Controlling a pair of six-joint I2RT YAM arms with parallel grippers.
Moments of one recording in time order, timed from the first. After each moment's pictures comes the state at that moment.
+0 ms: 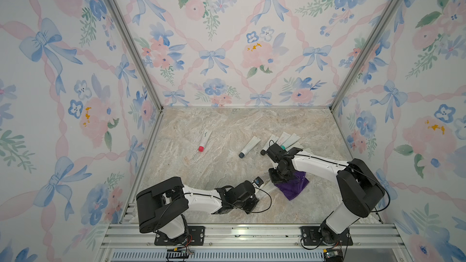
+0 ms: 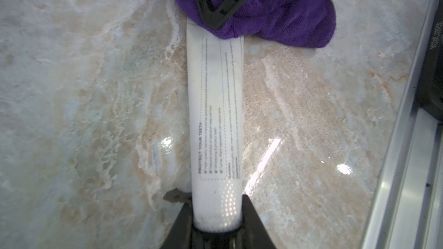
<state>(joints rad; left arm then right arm) -1.15 1.53 0.52 0.19 -0.04 -0.26 0.66 1.66 0.99 -0.81 -0.04 0.46</state>
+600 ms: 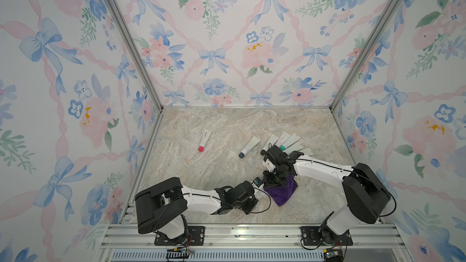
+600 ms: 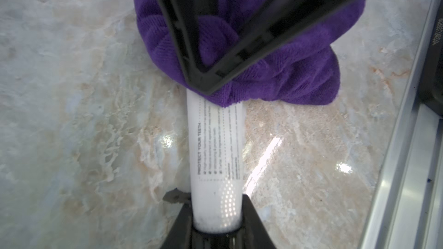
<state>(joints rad) -1.15 1.52 0.52 0.19 -0.04 -0.26 0.71 1.61 0.96 -0.72 -0.30 0.53</state>
